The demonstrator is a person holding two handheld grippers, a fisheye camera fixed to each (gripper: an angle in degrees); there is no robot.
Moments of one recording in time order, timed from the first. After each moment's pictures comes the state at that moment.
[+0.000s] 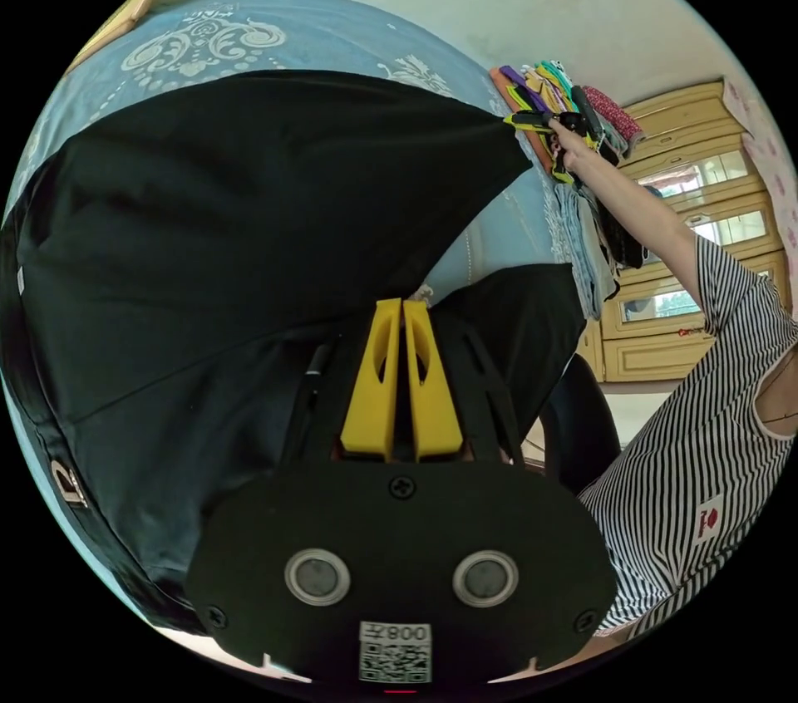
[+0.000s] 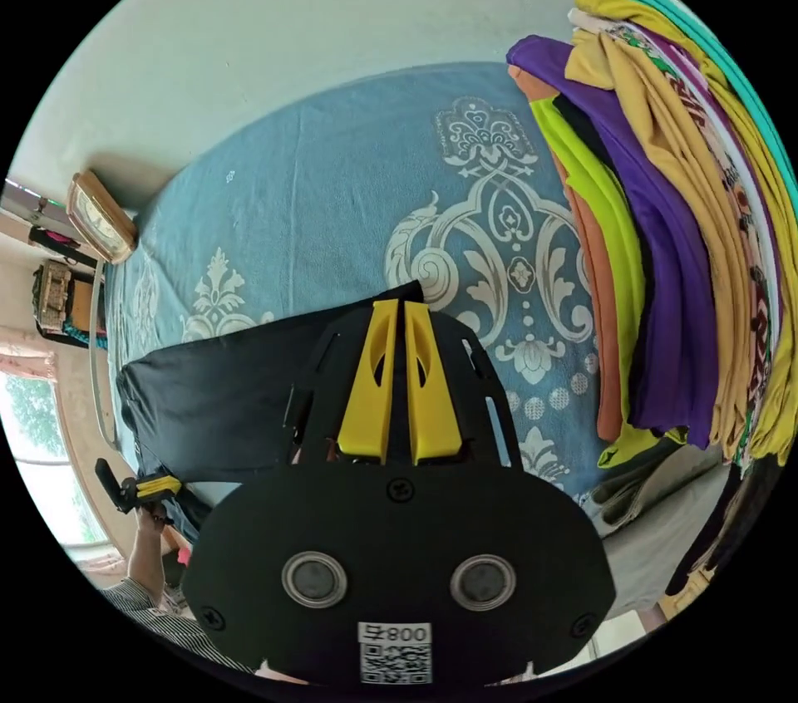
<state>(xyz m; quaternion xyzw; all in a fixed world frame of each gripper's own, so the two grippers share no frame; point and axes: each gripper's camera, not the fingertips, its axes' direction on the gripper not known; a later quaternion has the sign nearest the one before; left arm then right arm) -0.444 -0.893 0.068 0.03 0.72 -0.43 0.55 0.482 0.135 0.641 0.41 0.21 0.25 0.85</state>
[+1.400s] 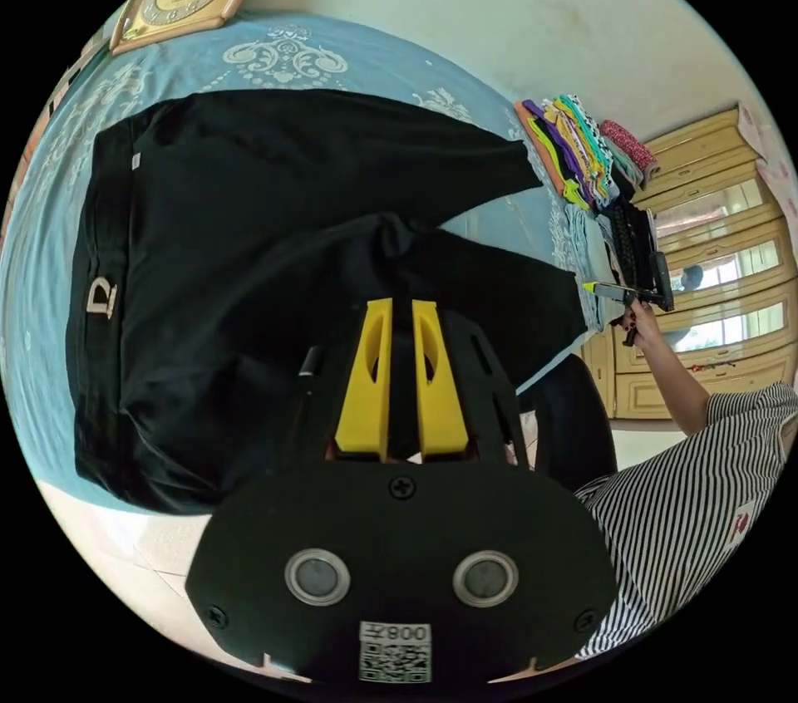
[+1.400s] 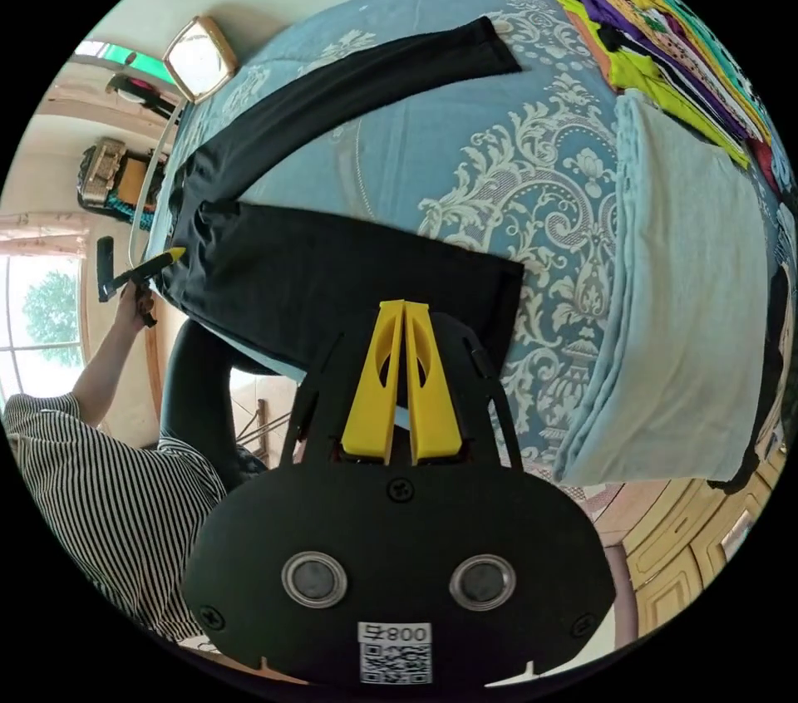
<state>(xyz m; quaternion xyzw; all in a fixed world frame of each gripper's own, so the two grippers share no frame) -0.486 -0.686 -0.010 -0.02 0.67 -0.49 0.56 0.195 0.332 0.777 0.31 0.17 0.16 0.92</state>
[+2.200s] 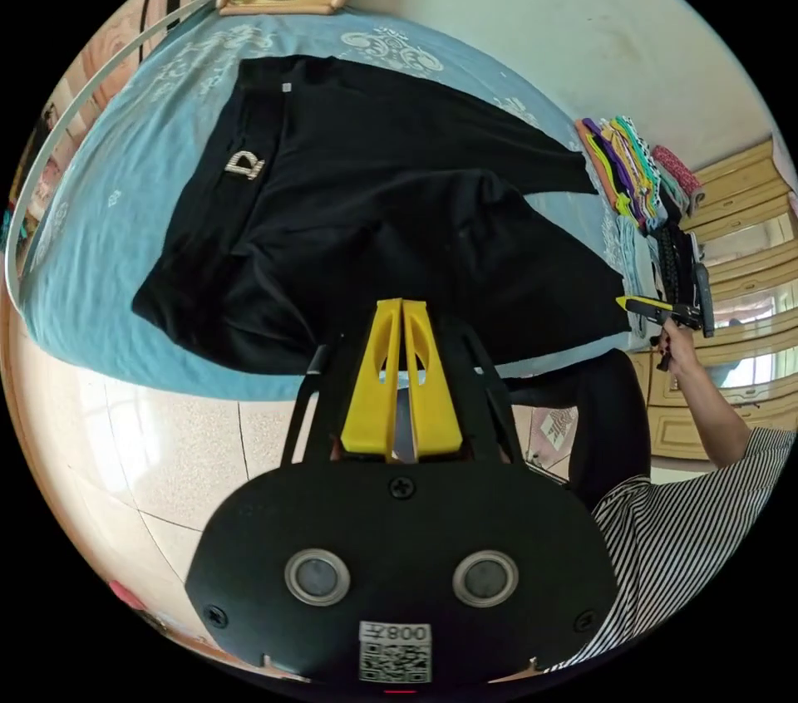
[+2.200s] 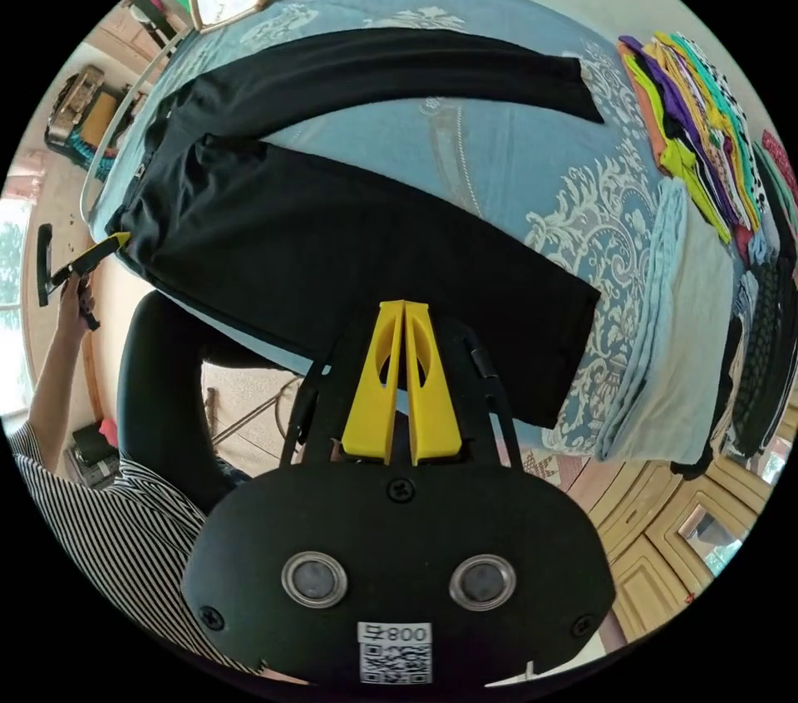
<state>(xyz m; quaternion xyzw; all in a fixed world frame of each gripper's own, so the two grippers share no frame) -0.472 -0.464 -0.028 -0.09 0.59 -0.56 0.57 -0.010 0.257 0.808 0.26 0.30 0.16 0.90</state>
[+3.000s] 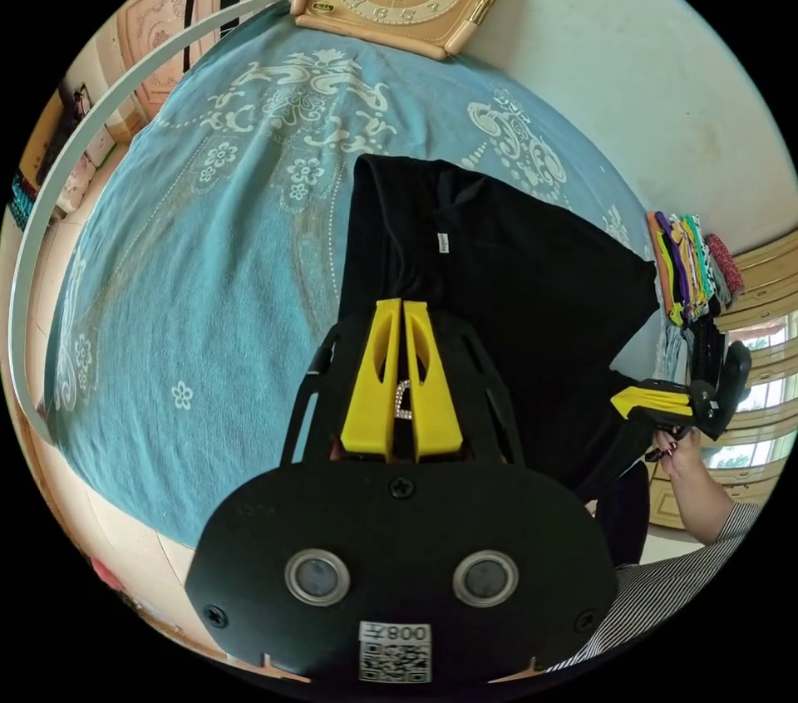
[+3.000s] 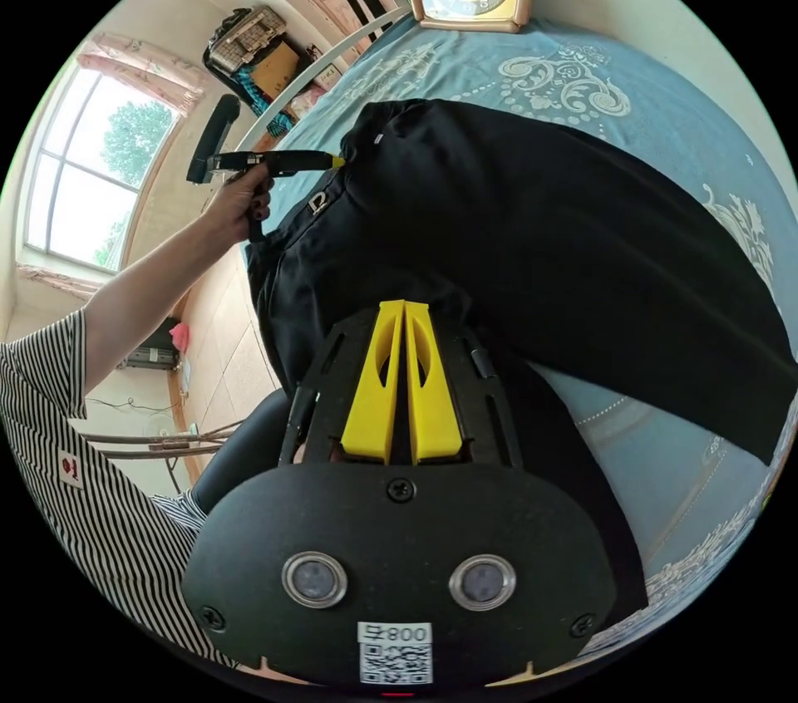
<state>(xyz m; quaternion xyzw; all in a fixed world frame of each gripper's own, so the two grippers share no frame) -0.525 -0.331 0.175 -0.12 0.55 -0.61 0.56 -0.206 0.005 0.792 0.25 0.17 -0.12 0.95</state>
